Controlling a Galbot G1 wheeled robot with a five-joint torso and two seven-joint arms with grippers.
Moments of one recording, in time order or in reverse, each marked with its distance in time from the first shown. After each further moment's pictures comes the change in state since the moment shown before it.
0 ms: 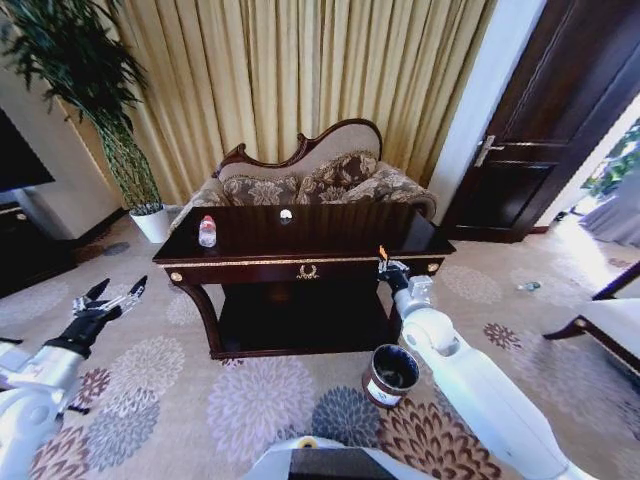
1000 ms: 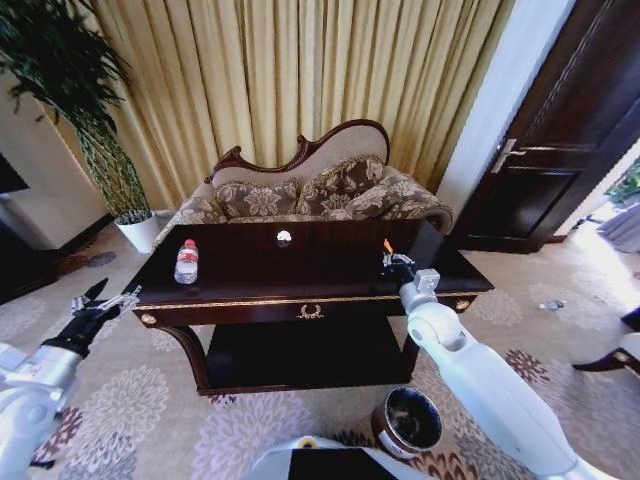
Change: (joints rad) left arm -0.007 0.007 -0.001 0.011 -0.011 0.000 0.004; right arm 0.059 -0.041 0.000 0.075 0.060 0.027 0.040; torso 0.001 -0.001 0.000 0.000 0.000
